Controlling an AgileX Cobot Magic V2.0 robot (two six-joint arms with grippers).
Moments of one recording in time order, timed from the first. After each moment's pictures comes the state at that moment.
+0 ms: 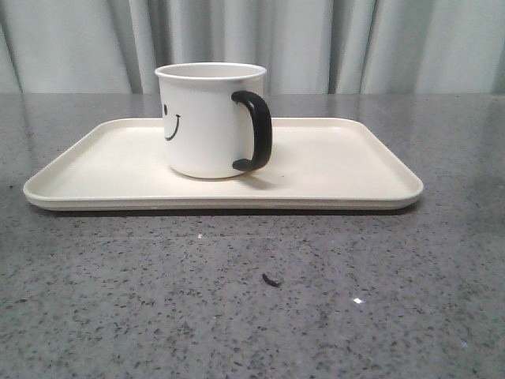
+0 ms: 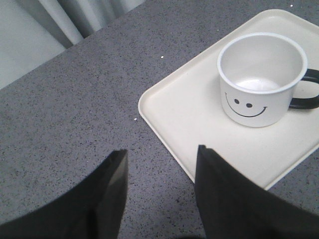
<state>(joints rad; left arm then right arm) -0.29 0.90 -1.00 -0.15 0.76 0.42 0.32 0.90 -0.87 -0.01 0.58 0.07</state>
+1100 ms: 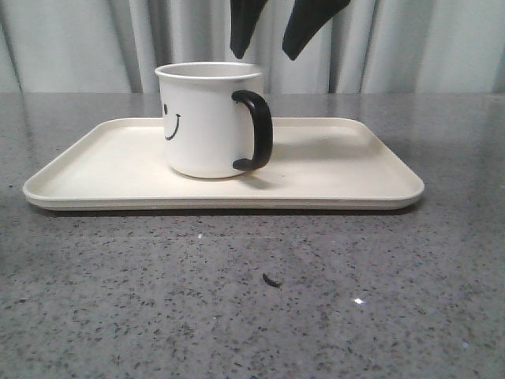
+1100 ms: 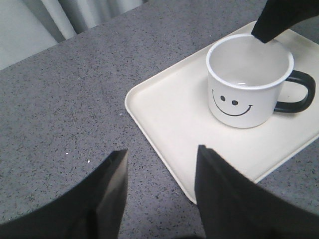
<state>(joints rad) -0.29 0.81 -0.87 -0.22 0.67 0.40 0.60 1.82 -1.77 0.07 1.07 0.18</state>
